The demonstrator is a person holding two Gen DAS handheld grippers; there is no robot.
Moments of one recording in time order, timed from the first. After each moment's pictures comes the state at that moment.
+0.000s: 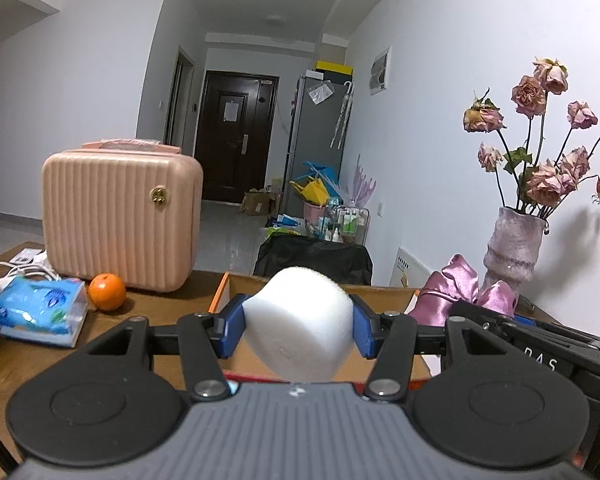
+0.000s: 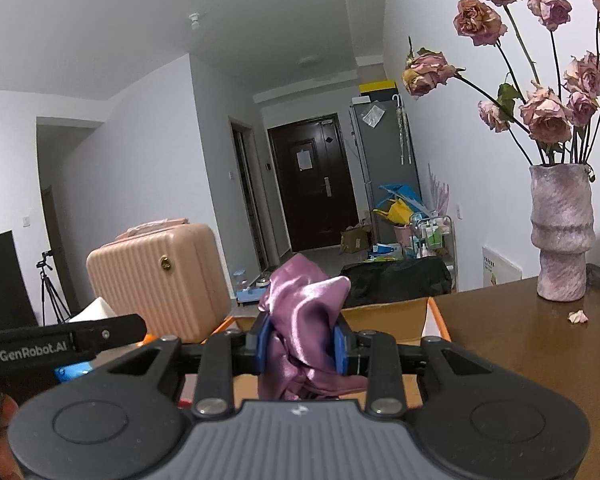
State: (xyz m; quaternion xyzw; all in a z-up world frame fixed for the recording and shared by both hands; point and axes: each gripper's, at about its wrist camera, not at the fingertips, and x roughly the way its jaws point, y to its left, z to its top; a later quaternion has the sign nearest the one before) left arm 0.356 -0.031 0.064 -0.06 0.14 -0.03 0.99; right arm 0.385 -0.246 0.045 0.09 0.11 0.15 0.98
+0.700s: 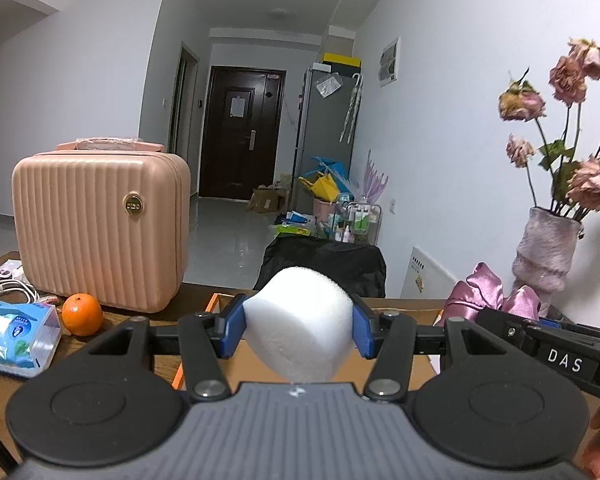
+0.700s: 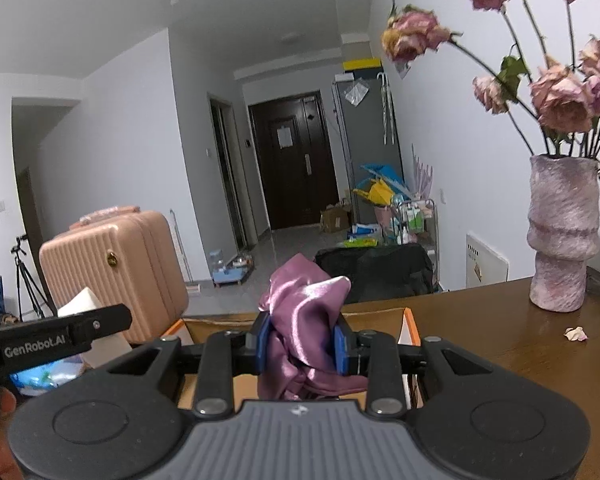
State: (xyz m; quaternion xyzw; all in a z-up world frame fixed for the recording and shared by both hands) left arm 0.445 -0.042 0.056 -0.05 0.16 -0.01 0.99; right arm 0.473 -0.258 0.048 0.07 0.16 0.12 0.98
